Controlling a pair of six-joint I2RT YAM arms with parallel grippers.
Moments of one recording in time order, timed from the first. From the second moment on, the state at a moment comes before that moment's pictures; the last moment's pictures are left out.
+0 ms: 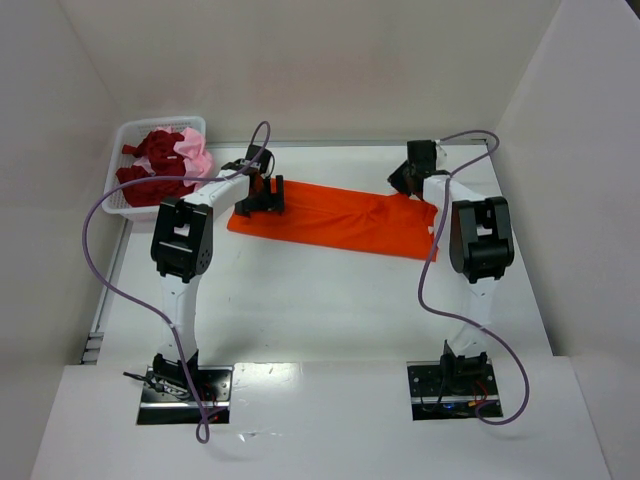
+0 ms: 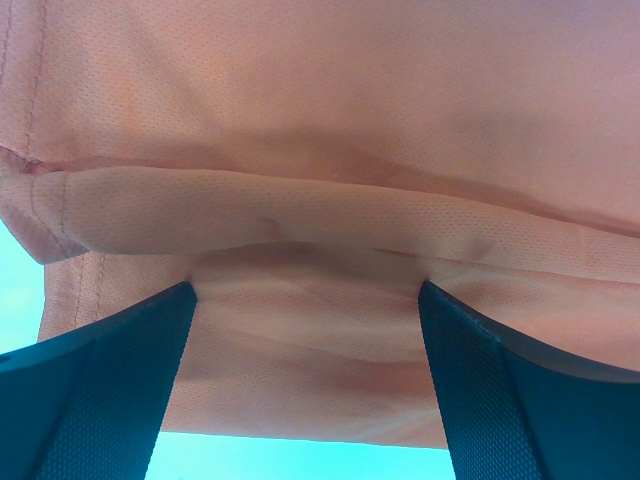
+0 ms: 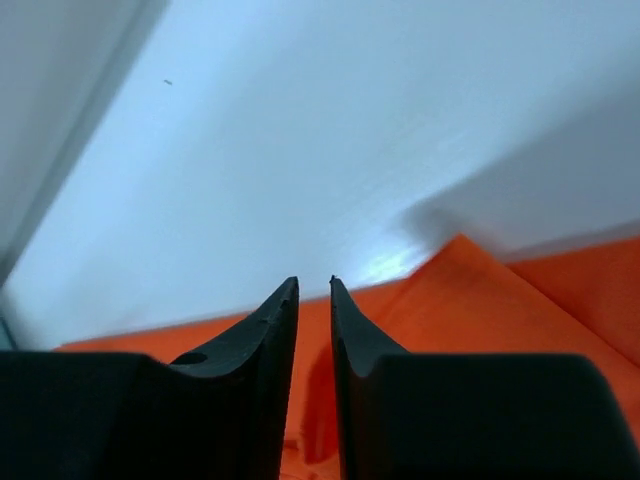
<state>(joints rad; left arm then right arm) -0.27 2.22 1.74 -0.62 -0.08 -0.34 0.12 2.08 1.46 -0.11 0.06 0.88</state>
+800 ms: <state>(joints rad) -0.27 2.20 1.71 -0.58 -0.08 -0.34 0.11 1.64 1.10 -0.21 0.13 0.79</state>
